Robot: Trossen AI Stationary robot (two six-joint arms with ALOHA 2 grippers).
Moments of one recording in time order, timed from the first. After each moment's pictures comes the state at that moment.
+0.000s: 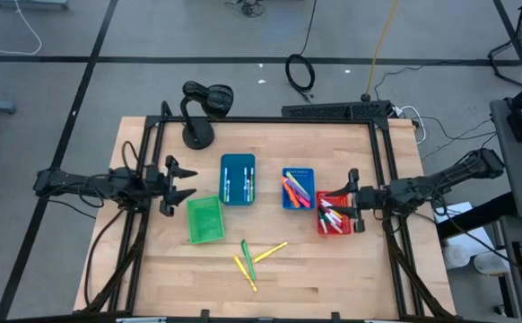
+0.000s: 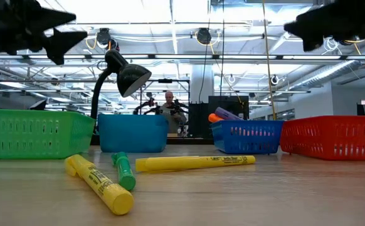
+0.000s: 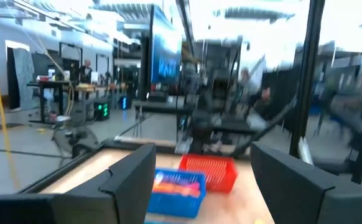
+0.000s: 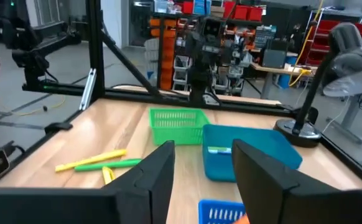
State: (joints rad) left arm -0.09 0.19 0.02 0.40 -0.14 -0.03; right arm 0.36 0.52 0.23 0.26 0.31 -0.06
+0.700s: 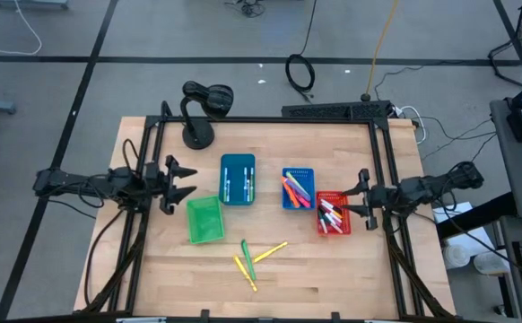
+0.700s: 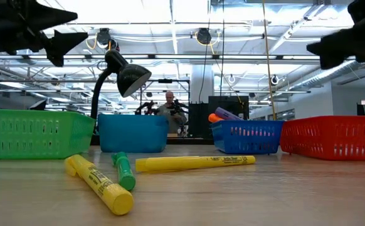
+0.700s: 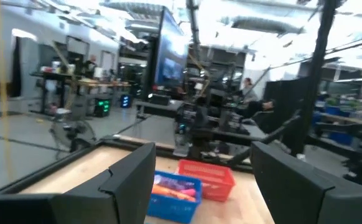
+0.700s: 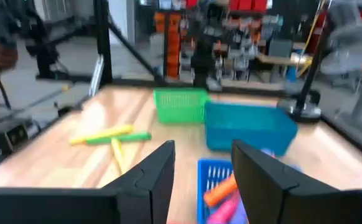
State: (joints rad) left arm -0.09 0.20 0.02 0.42 -0.16 -0.12; right arm 0.35 0.01 0.11 -0.15 0.29 -0.03
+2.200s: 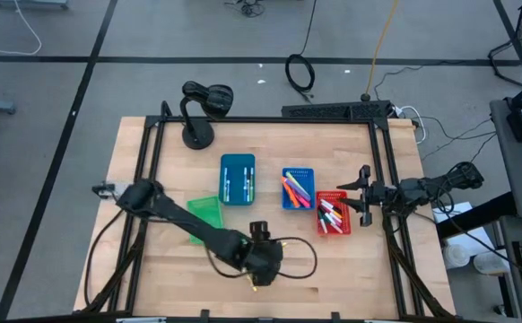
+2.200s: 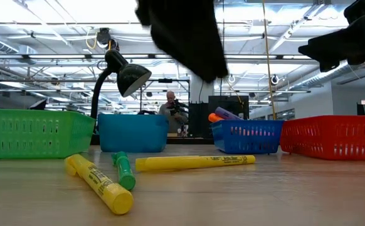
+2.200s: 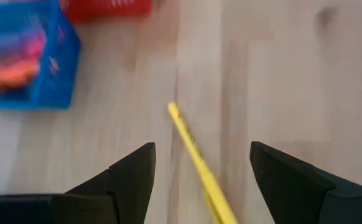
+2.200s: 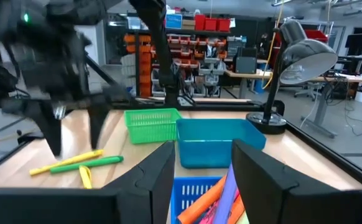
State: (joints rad) left arm -0.46 2.10 1.70 -0.66 -0.38 -0.36; right arm 0.35 0.01 0.05 -0.01 0.42 -0.03
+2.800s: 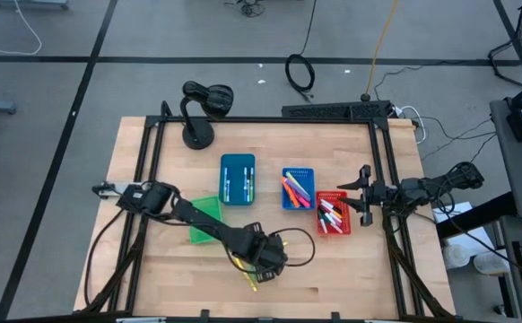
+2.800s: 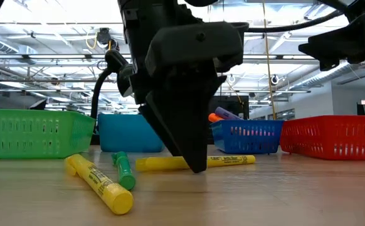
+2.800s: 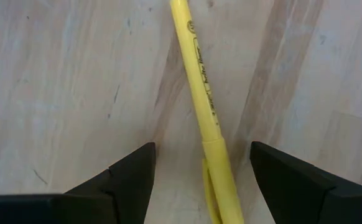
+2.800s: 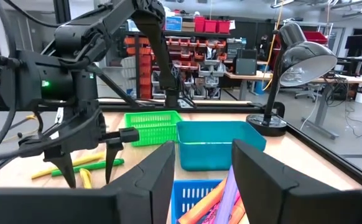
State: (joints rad) left arm -0.39 2.26 1.74 -0.80 -0.17 -0.63; right arm 0.35 0.01 0.05 0.01 0.42 -0.03
